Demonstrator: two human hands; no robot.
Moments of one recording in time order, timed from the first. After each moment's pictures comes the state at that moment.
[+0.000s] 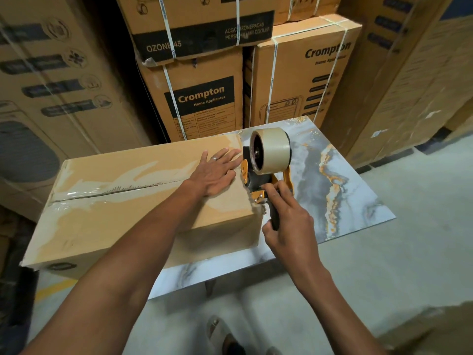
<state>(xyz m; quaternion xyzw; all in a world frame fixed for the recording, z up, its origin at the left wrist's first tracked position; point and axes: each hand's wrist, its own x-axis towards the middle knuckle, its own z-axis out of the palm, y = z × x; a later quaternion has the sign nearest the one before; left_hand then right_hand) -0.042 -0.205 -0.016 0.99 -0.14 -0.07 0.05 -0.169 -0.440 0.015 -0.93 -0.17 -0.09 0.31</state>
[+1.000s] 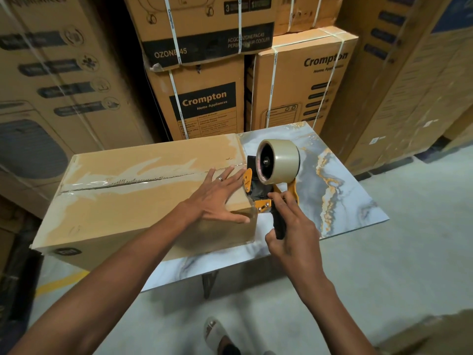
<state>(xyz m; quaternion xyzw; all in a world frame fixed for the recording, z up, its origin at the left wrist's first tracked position) -0.115 -0.228 -0.022 0.97 -0.21 -0.07 0.05 -0.205 -0.466 0.013 -0.91 -0.15 -0.11 0.36</state>
